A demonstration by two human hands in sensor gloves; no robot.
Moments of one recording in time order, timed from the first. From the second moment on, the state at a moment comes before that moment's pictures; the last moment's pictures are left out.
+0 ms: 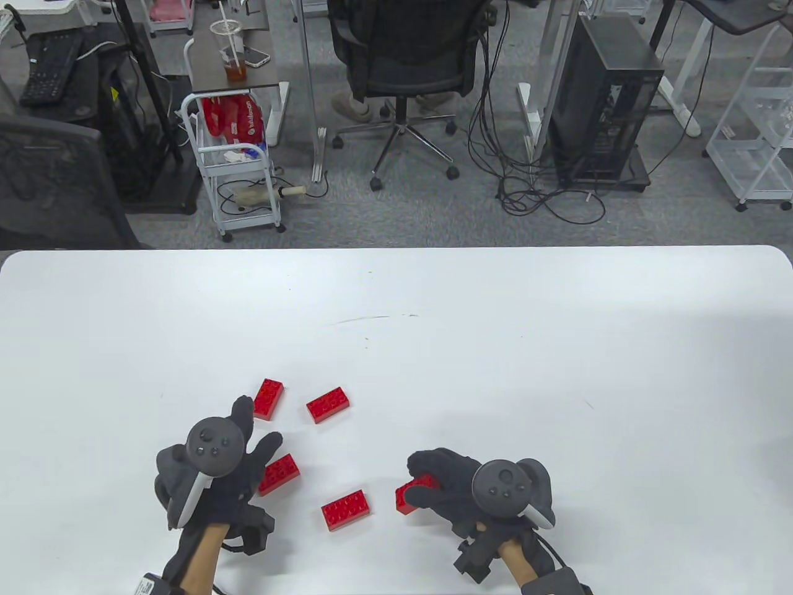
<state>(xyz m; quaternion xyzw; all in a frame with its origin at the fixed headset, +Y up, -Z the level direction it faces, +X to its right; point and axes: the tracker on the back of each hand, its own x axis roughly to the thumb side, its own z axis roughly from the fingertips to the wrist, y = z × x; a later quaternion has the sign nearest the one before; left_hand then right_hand) -0.261 -0.698 -0.281 0.04 0.09 0.23 0.97 0.106 -0.743 -0.274 0.26 -0.02 0.90 0.35</state>
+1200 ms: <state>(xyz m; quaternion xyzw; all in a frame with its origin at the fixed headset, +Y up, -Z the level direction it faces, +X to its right) -0.272 -0.718 -0.273 0.07 0.02 0.29 0.95 0.070 -0.746 -0.328 0.14 -0.01 0.95 0.28</state>
